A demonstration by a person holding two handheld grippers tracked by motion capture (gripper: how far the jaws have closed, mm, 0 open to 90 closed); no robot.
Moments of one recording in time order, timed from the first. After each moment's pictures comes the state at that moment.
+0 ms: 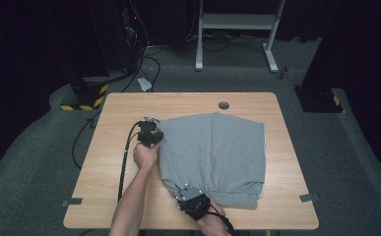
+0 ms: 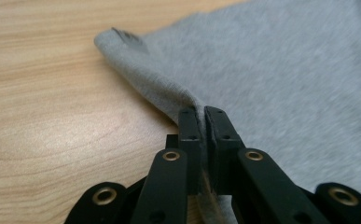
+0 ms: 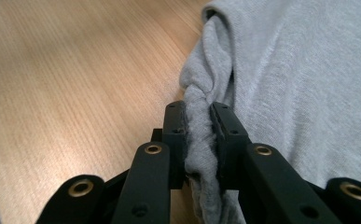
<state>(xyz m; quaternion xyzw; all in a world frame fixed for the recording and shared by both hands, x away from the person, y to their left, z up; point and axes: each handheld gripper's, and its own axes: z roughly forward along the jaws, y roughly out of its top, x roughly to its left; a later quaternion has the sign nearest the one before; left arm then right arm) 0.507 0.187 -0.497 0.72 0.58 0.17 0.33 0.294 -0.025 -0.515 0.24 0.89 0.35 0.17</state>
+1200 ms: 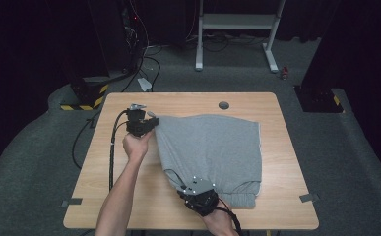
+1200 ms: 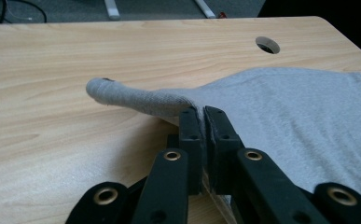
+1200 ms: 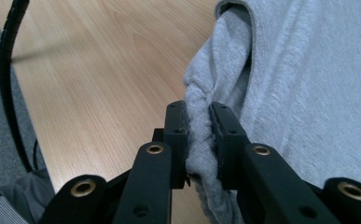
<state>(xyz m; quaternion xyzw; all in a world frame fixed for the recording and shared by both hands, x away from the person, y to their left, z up) 0.495 0.210 -0.428 0.71 0.54 0.18 0.42 0.294 -0.044 -0.467 0.24 0.87 0.40 0.14</state>
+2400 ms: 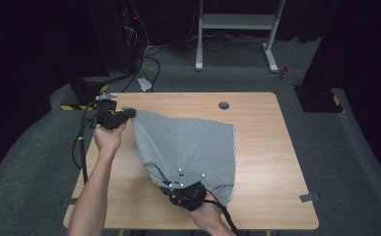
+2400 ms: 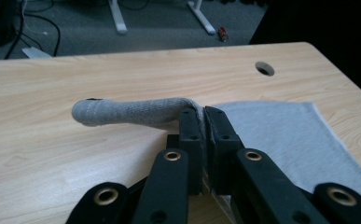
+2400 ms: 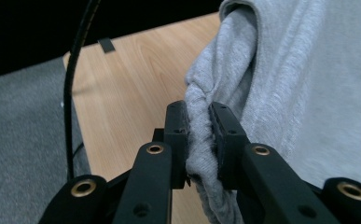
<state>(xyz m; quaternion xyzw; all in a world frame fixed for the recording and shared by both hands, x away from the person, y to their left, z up) 0.467 0.277 -0.363 0.70 0.54 0.18 0.44 0.293 -0.014 -0.418 0.19 0.86 0.46 0.10</state>
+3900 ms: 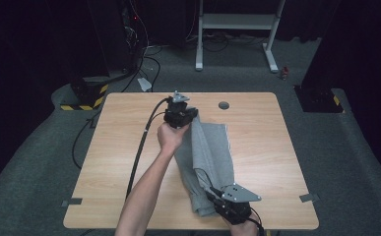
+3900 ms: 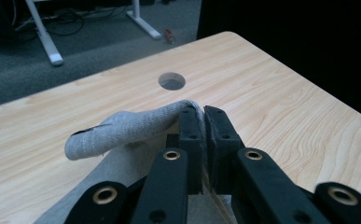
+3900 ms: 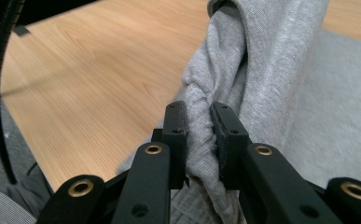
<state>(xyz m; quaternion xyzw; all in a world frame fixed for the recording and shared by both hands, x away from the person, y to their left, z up) 0.504 0.085 -0.393 0.76 0.42 0.18 0.45 0.273 -0.129 -0.475 0.33 0.80 0.47 0.16</state>
